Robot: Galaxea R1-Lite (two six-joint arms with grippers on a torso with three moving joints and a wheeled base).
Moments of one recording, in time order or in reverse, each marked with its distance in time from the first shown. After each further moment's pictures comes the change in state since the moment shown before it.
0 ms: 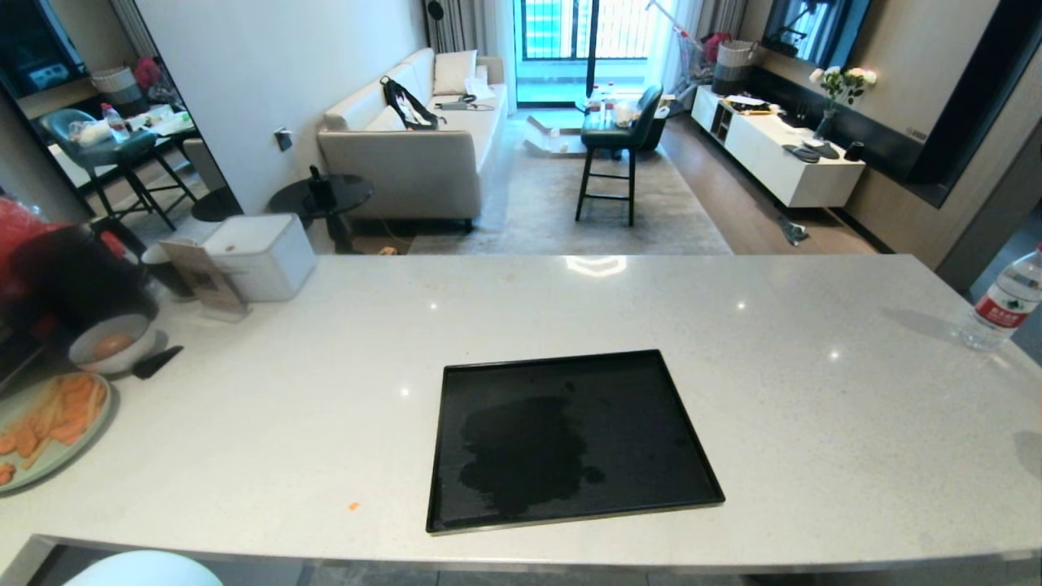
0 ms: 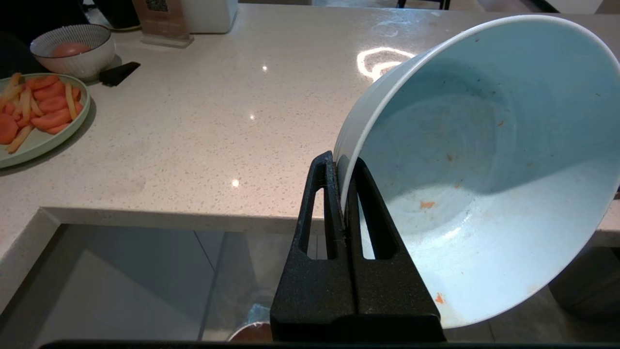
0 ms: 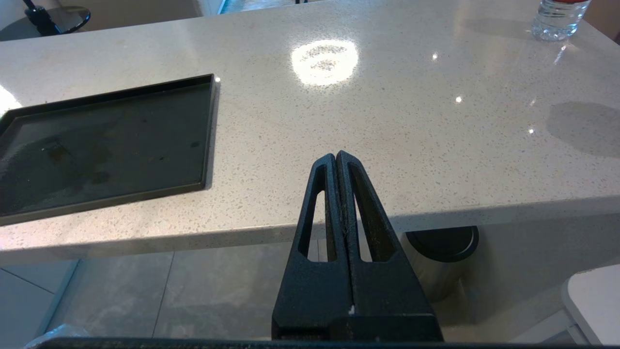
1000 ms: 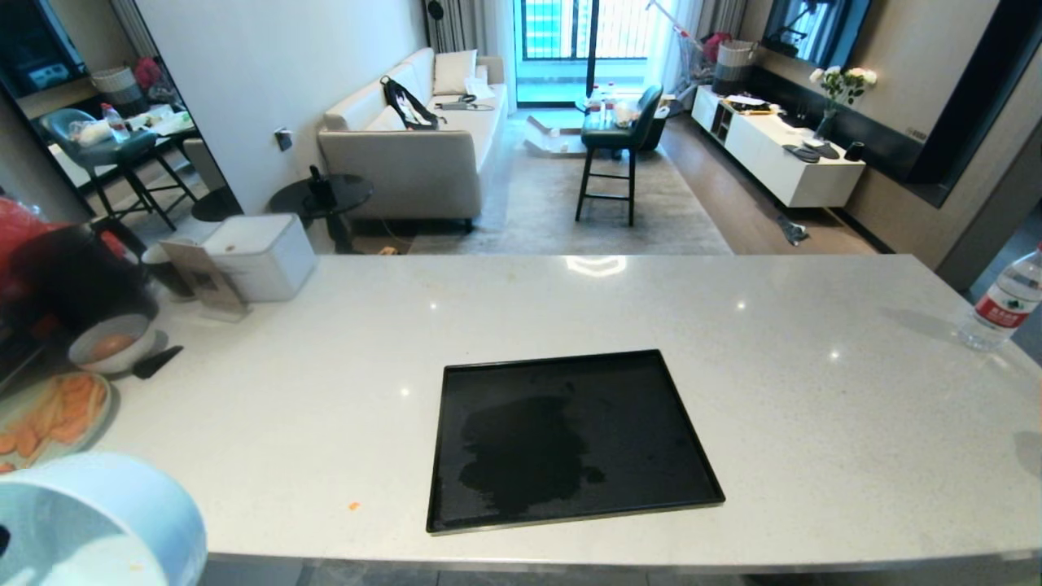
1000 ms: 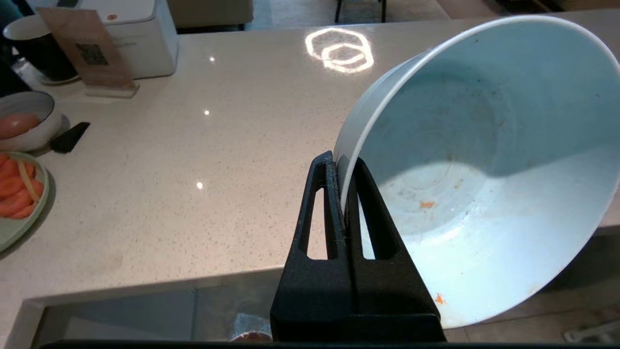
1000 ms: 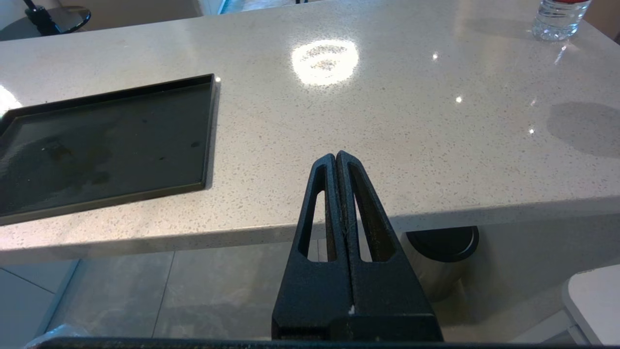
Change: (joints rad) left arm -0.098 0.389 -0.401 0.085 -0.071 0.031; right arm 0.000 0.000 0.000 0.000 0.000 0.000
